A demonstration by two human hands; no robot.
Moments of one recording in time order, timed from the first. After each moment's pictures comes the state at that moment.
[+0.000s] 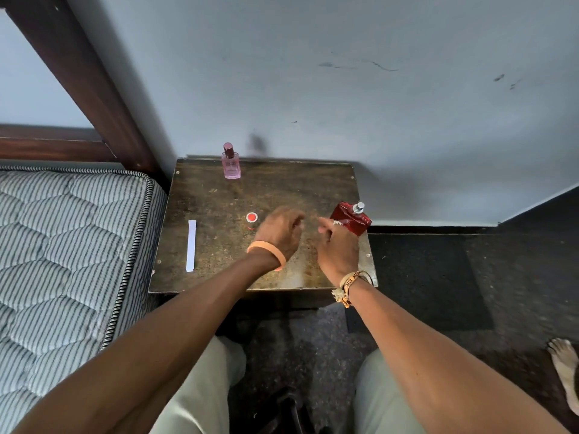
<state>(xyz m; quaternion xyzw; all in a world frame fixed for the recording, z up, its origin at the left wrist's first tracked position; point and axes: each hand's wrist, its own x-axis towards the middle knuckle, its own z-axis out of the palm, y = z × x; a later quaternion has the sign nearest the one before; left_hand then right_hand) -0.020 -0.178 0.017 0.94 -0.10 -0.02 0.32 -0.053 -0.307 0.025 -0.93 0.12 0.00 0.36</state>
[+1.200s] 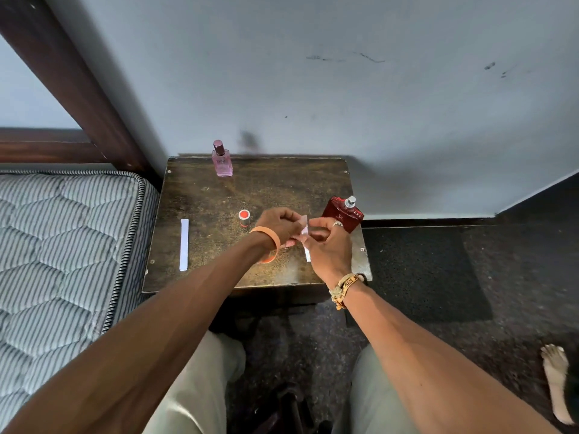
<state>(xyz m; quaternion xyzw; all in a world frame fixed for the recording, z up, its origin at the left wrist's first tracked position) -0.008 -0.192 0.014 0.70 0.14 -0.25 0.65 -0.064 -0.310 0.024 -0.81 0.19 0.03 0.56</state>
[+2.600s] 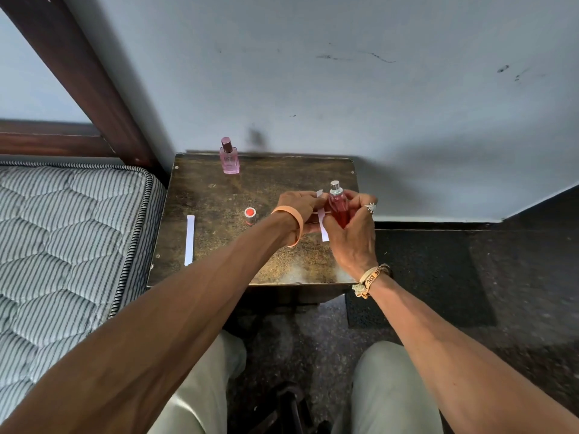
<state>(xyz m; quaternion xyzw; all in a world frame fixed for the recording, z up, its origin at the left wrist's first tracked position) 0.008 -0.222 0.056 0.60 0.21 -0.26 0.73 -0.048 -0.334 0.037 -0.87 0.04 -0.12 0.48</state>
